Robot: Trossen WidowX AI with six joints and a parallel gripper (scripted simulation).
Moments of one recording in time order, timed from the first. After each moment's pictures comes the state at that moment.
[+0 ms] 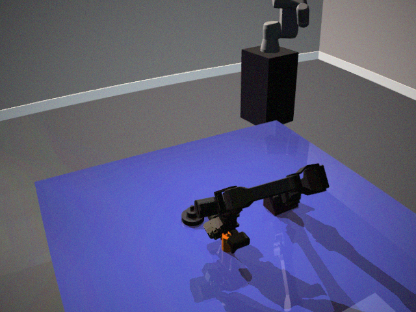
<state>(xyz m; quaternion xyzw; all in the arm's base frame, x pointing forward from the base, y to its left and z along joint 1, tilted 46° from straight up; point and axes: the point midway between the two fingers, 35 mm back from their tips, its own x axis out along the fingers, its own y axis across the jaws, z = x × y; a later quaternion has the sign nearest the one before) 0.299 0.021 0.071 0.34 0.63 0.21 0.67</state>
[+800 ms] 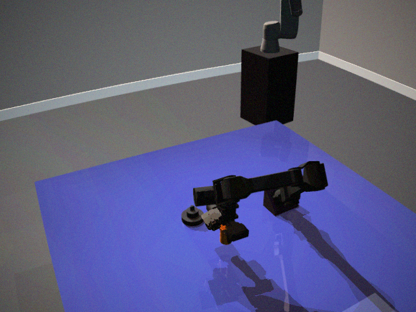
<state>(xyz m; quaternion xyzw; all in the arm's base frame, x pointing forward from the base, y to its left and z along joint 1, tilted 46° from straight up) 0.302 -0.007 0.102 0.34 0.62 0.21 0.67</state>
